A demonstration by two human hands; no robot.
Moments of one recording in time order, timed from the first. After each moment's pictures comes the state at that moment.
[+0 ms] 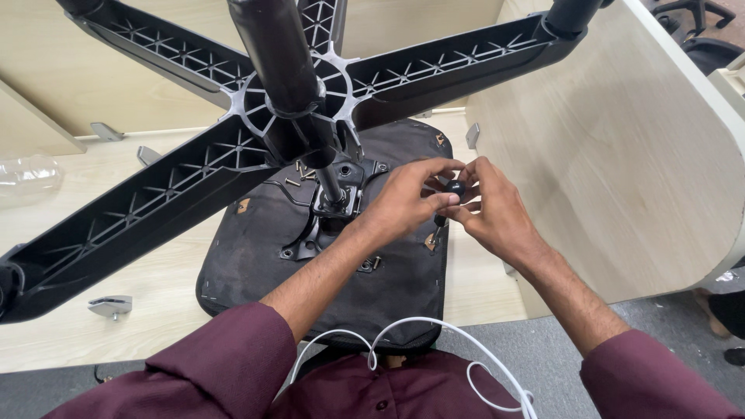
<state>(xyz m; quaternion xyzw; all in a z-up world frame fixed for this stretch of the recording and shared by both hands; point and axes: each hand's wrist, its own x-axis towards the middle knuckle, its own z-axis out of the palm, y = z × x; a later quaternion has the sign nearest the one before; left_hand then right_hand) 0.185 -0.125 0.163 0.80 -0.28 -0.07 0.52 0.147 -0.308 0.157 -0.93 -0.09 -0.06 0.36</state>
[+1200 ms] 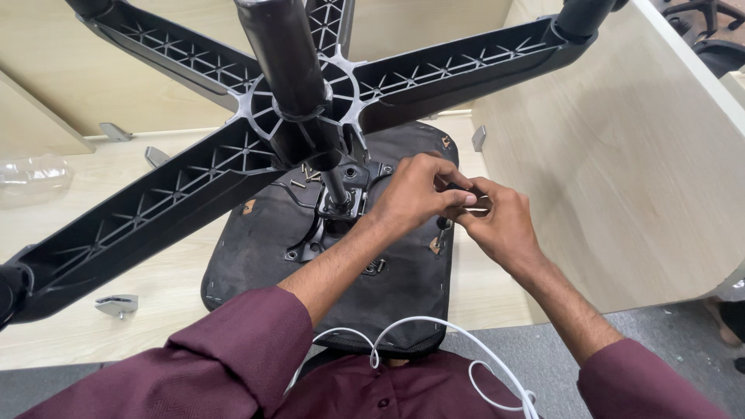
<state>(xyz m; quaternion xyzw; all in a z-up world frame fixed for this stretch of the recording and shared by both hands) 0.197 -0.132 0.169 0.82 -0.26 -0.05 0.50 0.146 -0.304 0.145 -0.92 -0.04 -0.07 0.39</state>
